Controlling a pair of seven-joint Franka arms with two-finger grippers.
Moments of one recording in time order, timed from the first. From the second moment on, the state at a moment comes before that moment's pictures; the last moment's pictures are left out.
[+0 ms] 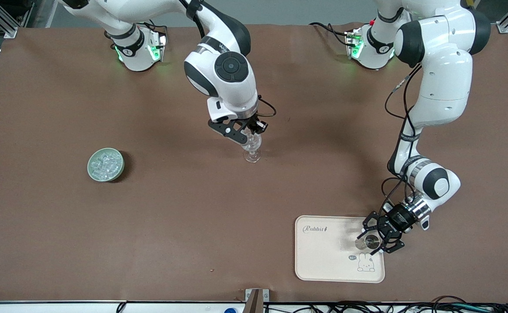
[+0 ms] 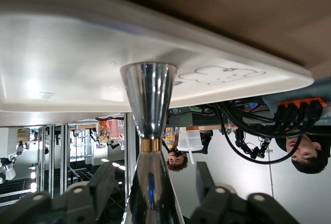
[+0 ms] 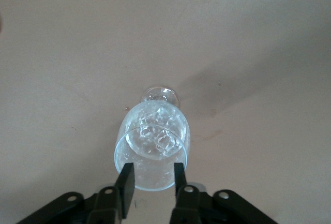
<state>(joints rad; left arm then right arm) -0.17 0.98 0.21 -1.45 -2.03 2.08 -0.70 0.40 0.53 0.50 -1.50 -0.16 1.98 1.43</state>
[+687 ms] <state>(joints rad) -0.16 0.80 0.21 -1.65 -2.03 2.08 -0.70 0.21 0.34 0.52 -1.44 -0.24 1.81 1.33</state>
